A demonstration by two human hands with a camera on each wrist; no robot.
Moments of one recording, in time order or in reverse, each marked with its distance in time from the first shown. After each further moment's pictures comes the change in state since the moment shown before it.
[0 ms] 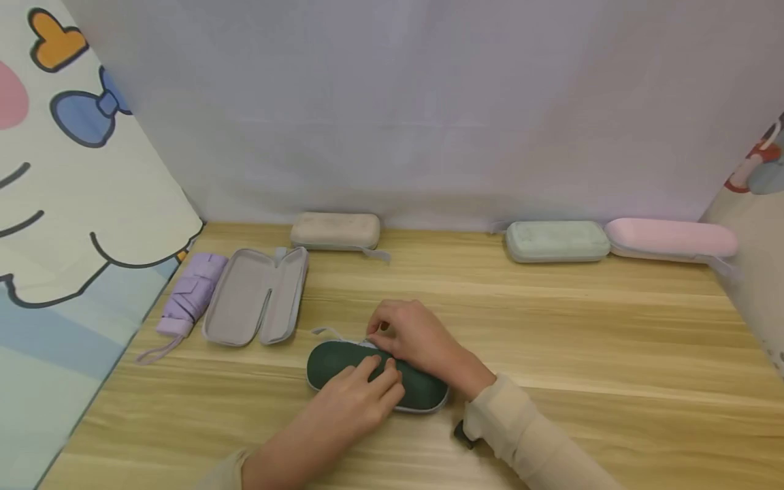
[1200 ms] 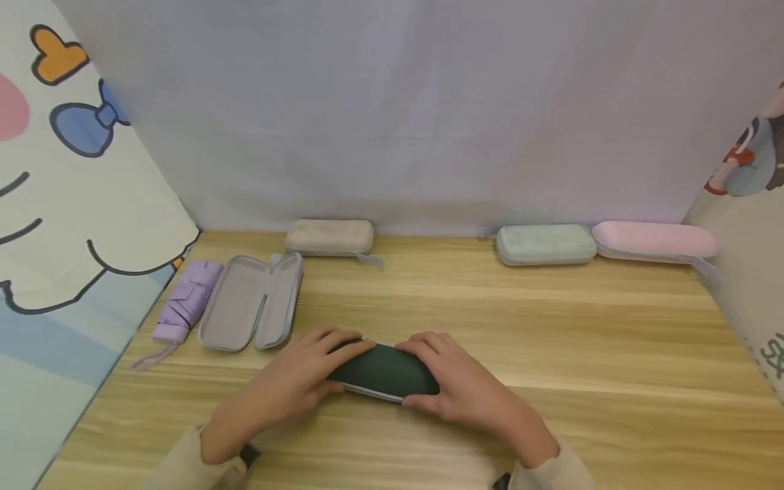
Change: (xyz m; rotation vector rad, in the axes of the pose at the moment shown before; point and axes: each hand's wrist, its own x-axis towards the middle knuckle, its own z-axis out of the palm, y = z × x) left_hand -0.023 -0.064 0.020 -0.558 -0.259 -0.213; right_hand -0.093 -0.012 -0.028 -0.057 -0.123 0.181
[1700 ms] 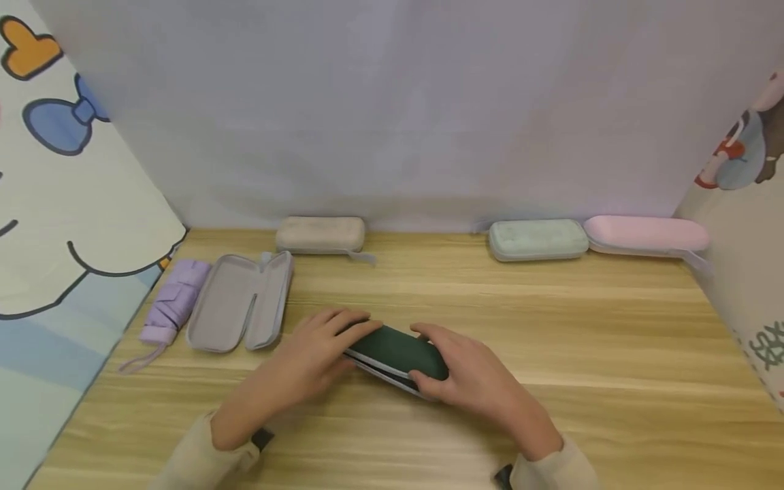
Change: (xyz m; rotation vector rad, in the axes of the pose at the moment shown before) left_hand 0.030 0.011 -0.007 -0.001 0.064 -0.004; right_hand -0.005 0.010 -0.013 -0.043 0.097 0.135
